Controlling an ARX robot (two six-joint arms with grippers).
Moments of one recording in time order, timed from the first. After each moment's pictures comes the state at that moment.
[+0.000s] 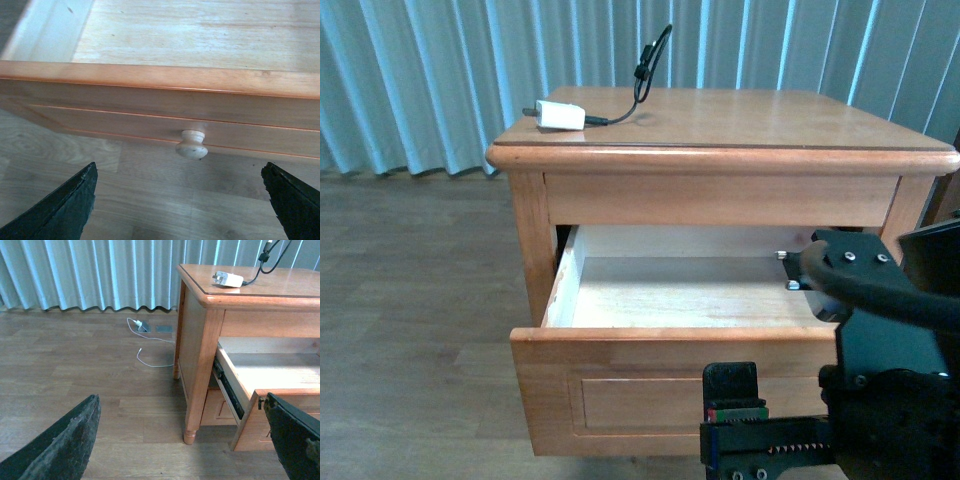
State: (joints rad) left arm 0.00 0.00 0.01 -0.01 0.00 0.00; right arm 0.51 1.55 0.54 0.36 0.12 0.30
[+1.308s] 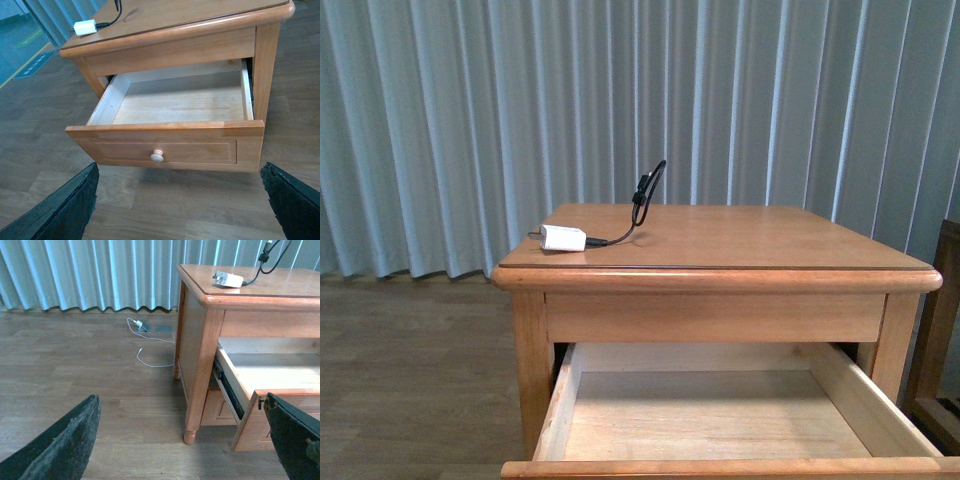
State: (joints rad) left arm 0.00 0.00 0.01 -0.01 0.00 0.00; right arm -0.14 0.35 0.42 -0.38 -0.46 0.14
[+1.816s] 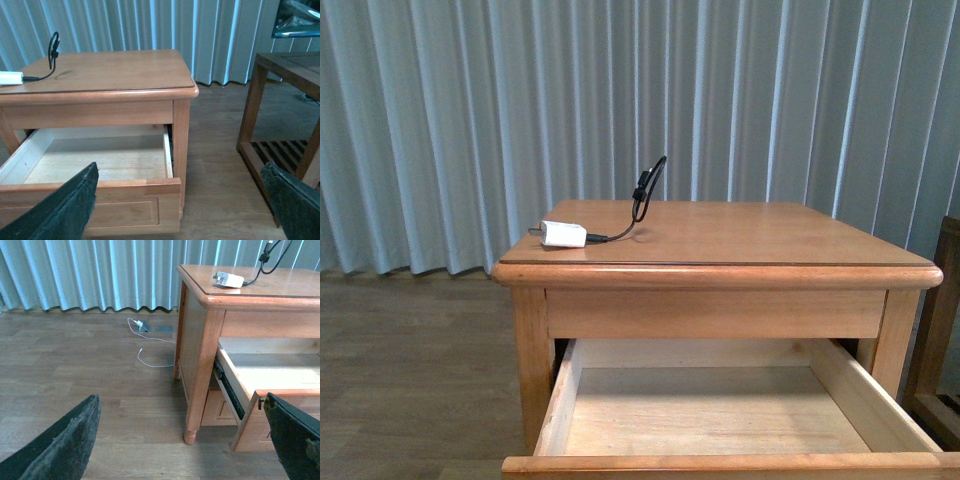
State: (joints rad) left arm 0.00 0.00 0.01 -0.01 0.00 0.00; right arm 0.00 0.17 0.23 -0.06 0.00 0.01
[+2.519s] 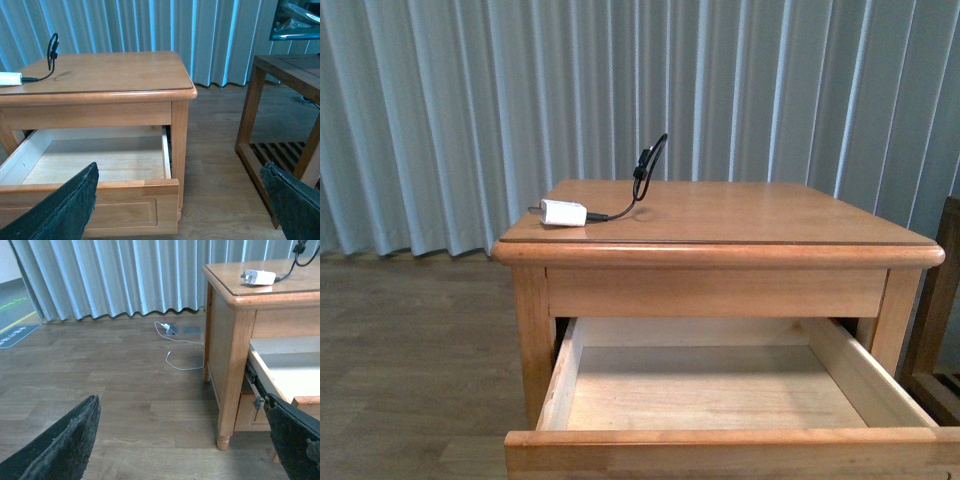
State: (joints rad) left arm -0.09 0.19 0.03 0.17 -0.19 0.11; right arm 0.00 0.17 0.23 -0.06 0.00 0.00
